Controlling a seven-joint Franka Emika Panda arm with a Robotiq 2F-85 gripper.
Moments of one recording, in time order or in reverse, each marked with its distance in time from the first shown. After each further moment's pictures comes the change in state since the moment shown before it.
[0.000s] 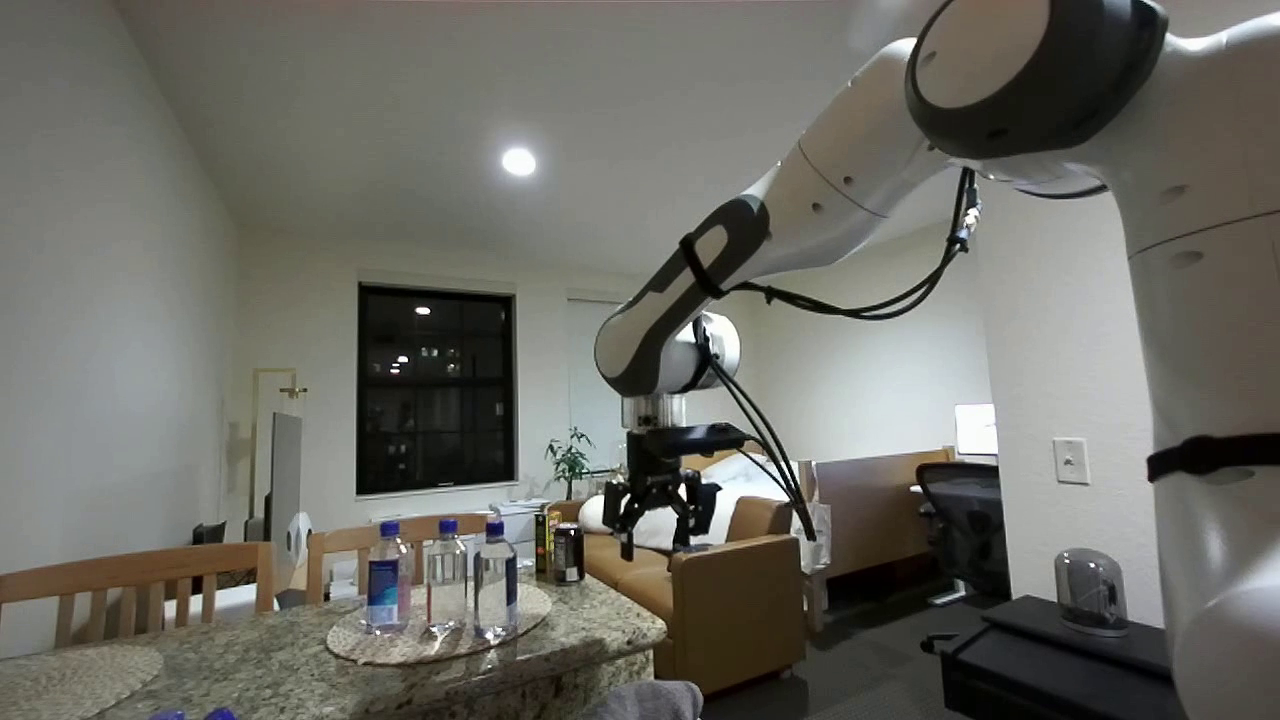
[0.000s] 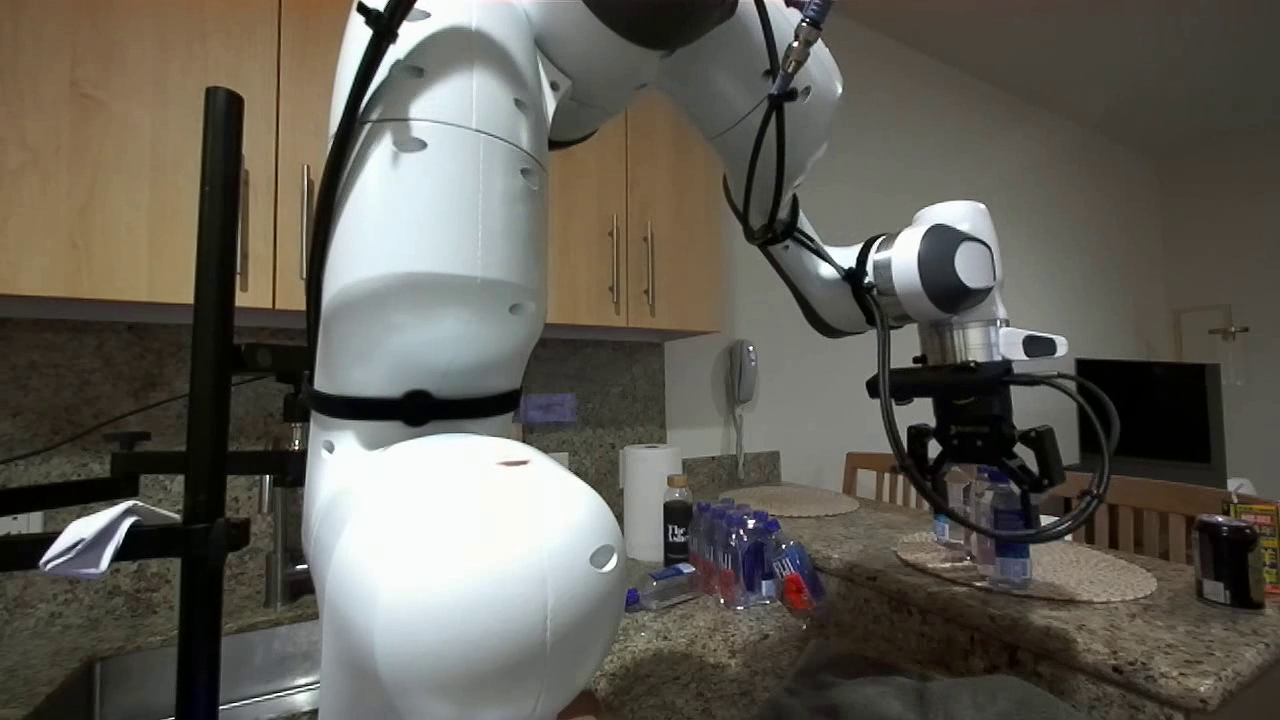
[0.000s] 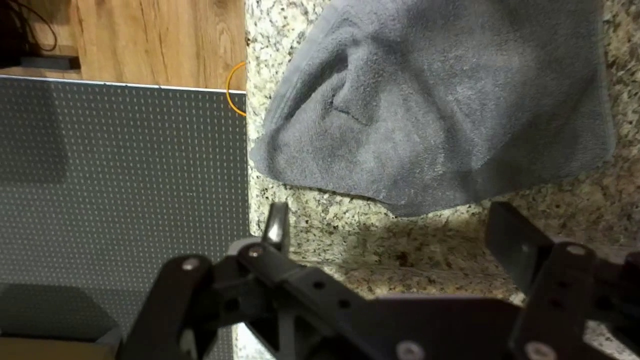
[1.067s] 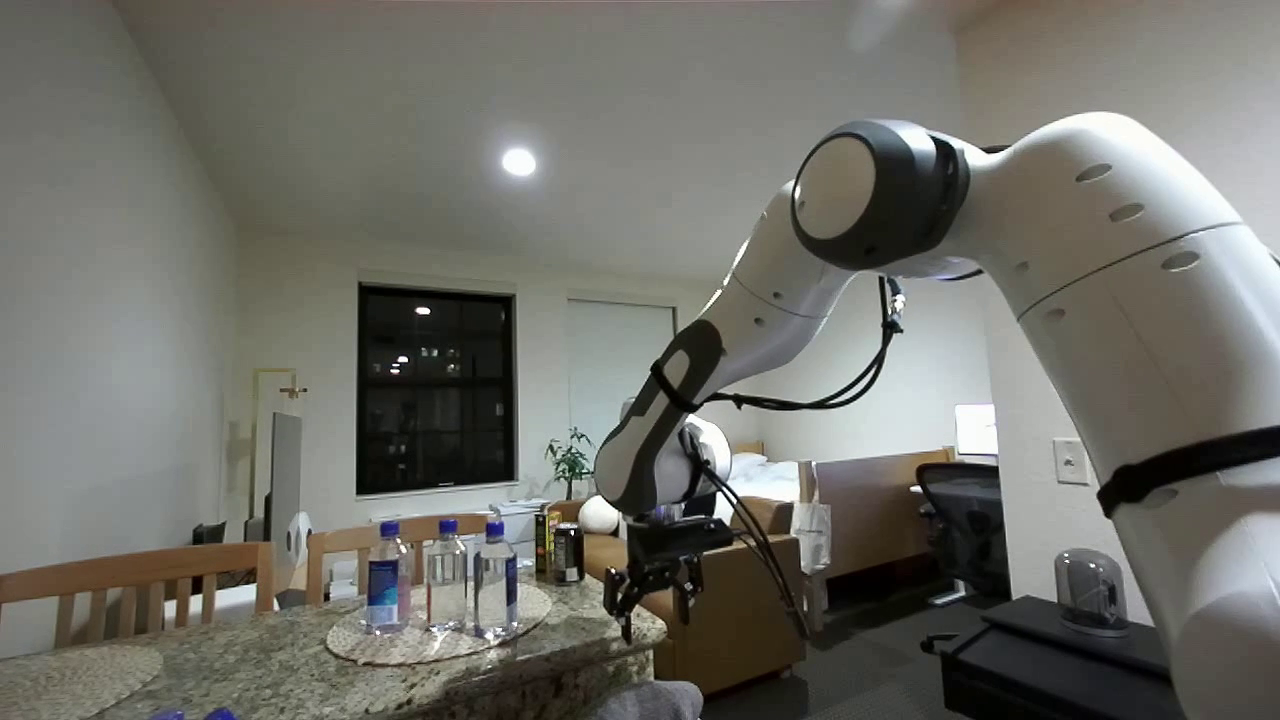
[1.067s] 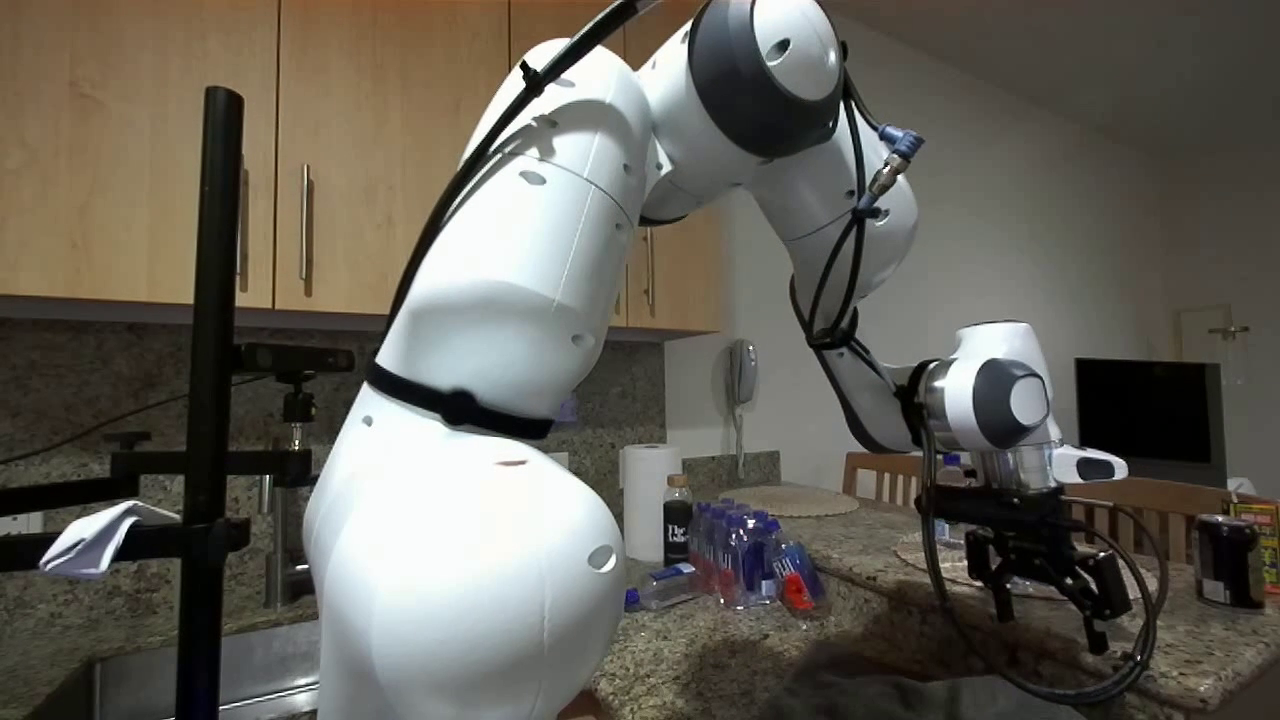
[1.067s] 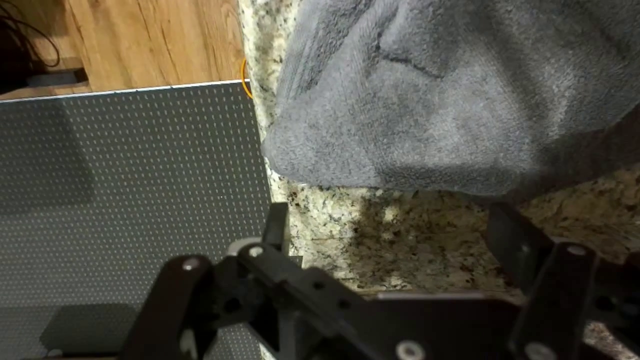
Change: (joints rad) arm -0.007 0.314 -0.041 0.064 -0.025 0.287 0.138
